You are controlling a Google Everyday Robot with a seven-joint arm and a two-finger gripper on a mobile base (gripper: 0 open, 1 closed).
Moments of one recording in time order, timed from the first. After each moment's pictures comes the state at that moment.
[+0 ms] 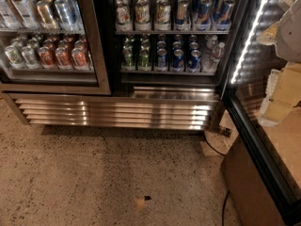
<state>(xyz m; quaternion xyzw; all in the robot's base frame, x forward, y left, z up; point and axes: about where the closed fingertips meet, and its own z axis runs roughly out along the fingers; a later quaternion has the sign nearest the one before) 0.438 -0.216 0.977 -0.60 0.78 -0.04 0.16</state>
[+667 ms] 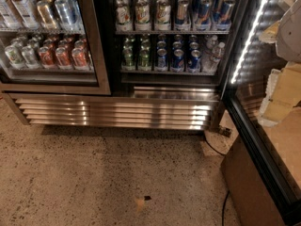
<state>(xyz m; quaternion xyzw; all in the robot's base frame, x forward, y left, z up) 0.439 -0.216 0.979 -0.60 0.78 -0.05 0.16</state>
